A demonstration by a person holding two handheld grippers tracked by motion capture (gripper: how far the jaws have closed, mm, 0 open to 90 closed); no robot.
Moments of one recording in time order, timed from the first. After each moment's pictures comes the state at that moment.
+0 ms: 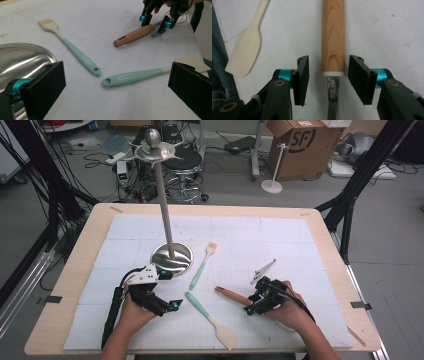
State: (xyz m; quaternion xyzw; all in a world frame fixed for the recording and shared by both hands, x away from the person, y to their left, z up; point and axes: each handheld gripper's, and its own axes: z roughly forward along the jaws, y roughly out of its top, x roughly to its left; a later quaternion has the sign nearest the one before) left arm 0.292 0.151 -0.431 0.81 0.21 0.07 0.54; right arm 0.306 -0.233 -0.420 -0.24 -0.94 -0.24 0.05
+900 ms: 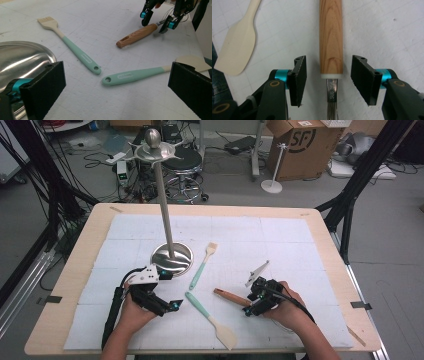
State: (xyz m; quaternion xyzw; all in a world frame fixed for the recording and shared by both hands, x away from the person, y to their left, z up) left arm 0.293 0.151 -0.432 0.82 0.21 0.06 0.54; right arm 0.304 -0.220 -0.415 -0.23 -0.95 -0.21 0.02
